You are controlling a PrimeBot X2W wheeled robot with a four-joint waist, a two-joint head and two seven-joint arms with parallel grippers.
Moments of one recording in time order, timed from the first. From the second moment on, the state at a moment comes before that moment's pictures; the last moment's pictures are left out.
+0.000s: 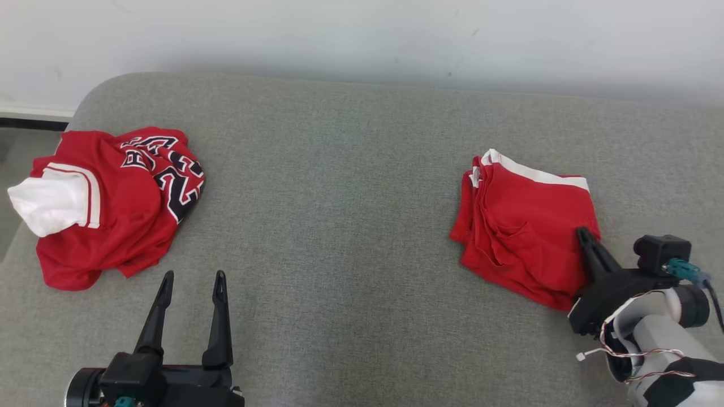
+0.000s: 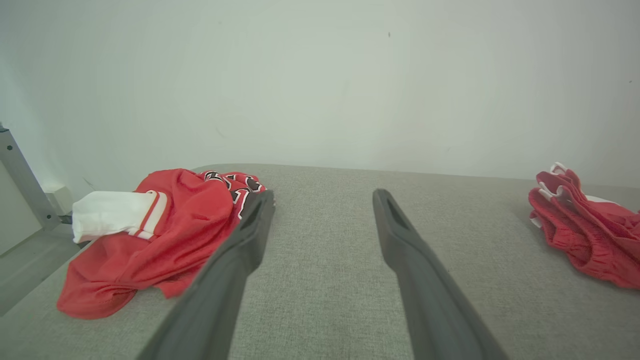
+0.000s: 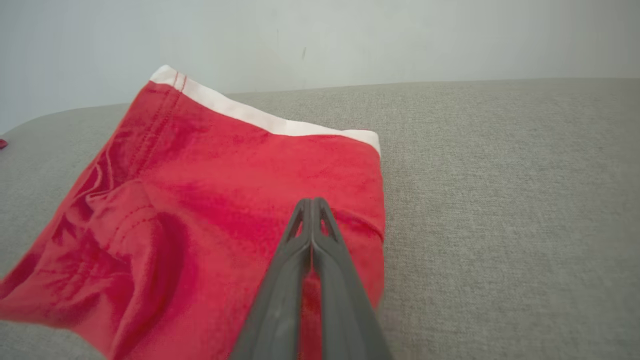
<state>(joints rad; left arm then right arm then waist) -0.07 0.05 -0.03 0.08 -0.13 -0.09 -0.26 -0.58 -0.35 0.42 0.90 0.66 0.13 -0.26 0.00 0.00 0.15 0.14</state>
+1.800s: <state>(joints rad) 0.03 0.05 0.04 0.07 -0.11 -0.10 -0.26 -0.15 -0.24 0.20 0.33 0.46 0.13 -0.26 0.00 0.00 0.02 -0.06</state>
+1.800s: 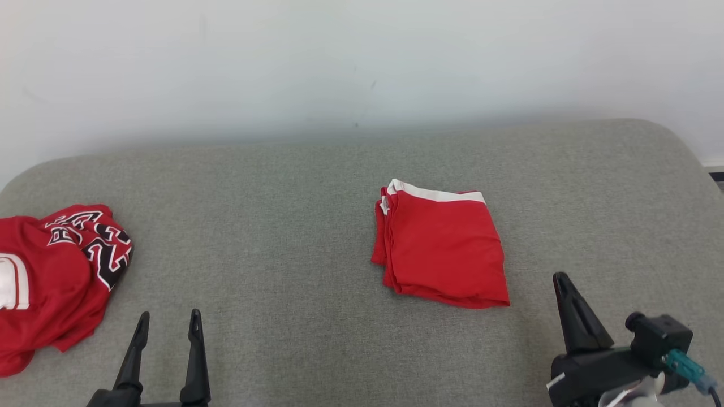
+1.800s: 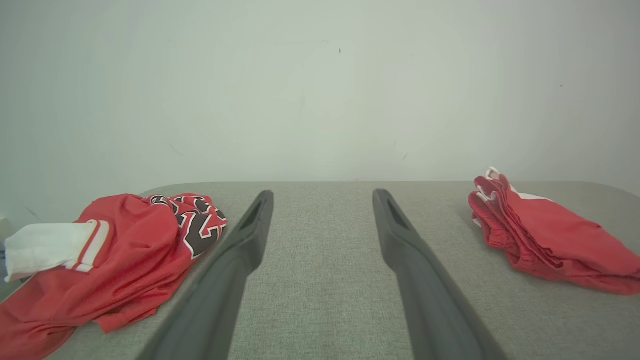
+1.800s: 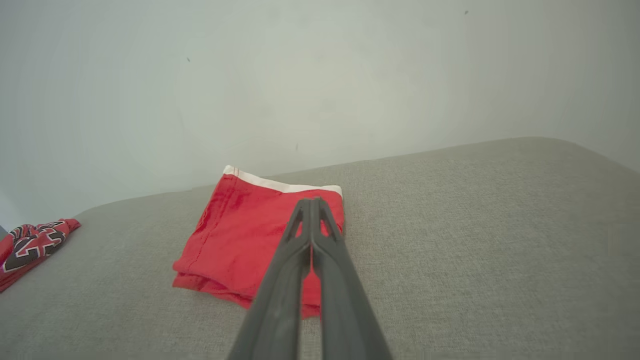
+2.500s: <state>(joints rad) 0.10 0.05 0.08 0.05 -0.08 -0.08 -0.26 -0.03 -0.15 0.07 0.19 0.27 0.13 -0.26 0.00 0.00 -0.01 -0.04</state>
